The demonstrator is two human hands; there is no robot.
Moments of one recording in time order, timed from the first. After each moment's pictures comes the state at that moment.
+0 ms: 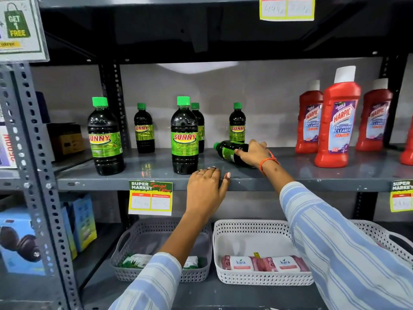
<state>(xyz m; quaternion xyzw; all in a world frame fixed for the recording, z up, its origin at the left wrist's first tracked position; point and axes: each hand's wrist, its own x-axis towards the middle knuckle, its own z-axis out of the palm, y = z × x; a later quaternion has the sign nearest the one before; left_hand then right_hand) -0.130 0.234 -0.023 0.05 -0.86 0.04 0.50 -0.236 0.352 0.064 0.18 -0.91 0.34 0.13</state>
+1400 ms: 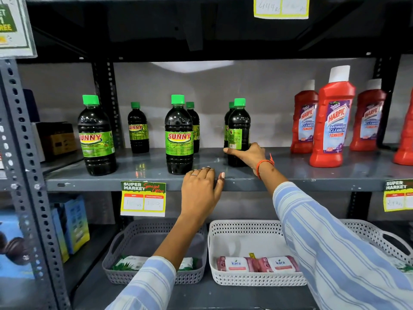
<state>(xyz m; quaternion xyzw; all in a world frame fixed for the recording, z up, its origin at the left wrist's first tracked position) -0.132 0.235 -0.028 0.05 -0.86 0.02 0.51 -0.275 0.346 0.041 0.16 -0.80 0.57 0.08</state>
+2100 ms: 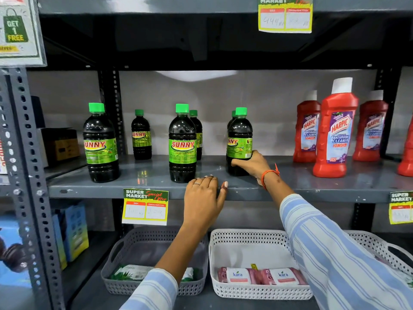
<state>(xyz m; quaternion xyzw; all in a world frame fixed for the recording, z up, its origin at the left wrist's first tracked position) -0.133 0.235 -0.028 0.05 -0.85 0.03 0.52 -0.261 0.348 0.046 0.18 -0.82 0.54 0.08</state>
